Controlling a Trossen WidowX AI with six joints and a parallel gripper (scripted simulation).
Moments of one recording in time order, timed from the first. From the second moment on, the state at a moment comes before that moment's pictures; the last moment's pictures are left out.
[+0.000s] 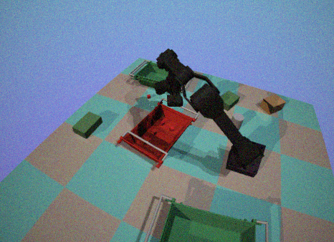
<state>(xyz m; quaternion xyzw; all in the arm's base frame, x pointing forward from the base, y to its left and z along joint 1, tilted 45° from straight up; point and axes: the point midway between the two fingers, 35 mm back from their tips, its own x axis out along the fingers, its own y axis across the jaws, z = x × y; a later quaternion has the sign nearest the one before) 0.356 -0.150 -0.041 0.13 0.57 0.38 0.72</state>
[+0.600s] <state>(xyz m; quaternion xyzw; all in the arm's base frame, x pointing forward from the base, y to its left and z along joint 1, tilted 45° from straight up) 0.336 -0.180 -0.086 0.34 0.66 0.19 0.65</state>
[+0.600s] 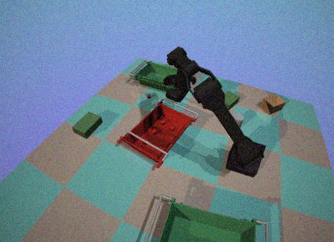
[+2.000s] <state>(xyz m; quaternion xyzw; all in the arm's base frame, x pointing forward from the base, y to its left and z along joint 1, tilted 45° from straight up) 0.353 -0.109 -0.060 0.34 0.66 0.20 0.64</state>
